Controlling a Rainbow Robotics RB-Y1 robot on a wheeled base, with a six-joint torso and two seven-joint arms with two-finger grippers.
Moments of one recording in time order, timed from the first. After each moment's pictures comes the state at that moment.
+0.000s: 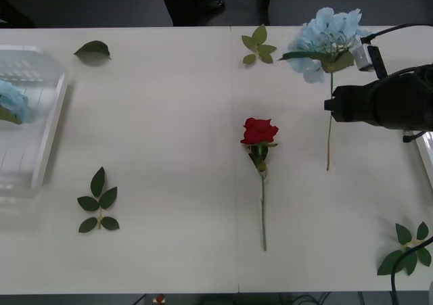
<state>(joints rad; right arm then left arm) -0.36 -0.38 -0.26 -1.81 -0.86 1.45 1.69 -0.40 0.58 0.50 -1.77 0.30 1.21 -1.72</state>
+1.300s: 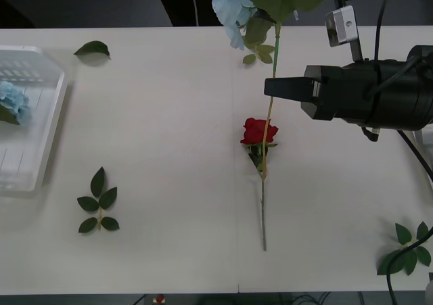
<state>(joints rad) -0.37 -0.38 -0.15 -1.81 -1.81 1.40 1.92 -0.08 0.66 0.45 -1.55 0.37 0.69 -1.80</state>
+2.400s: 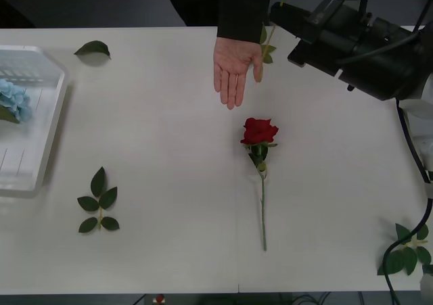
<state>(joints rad) -0.42 -0.38 -0.07 -1.83 -1.61 0.85 2.51 0.04 0.66 0.50 -1.93 0.64 1.17 -1.83</state>
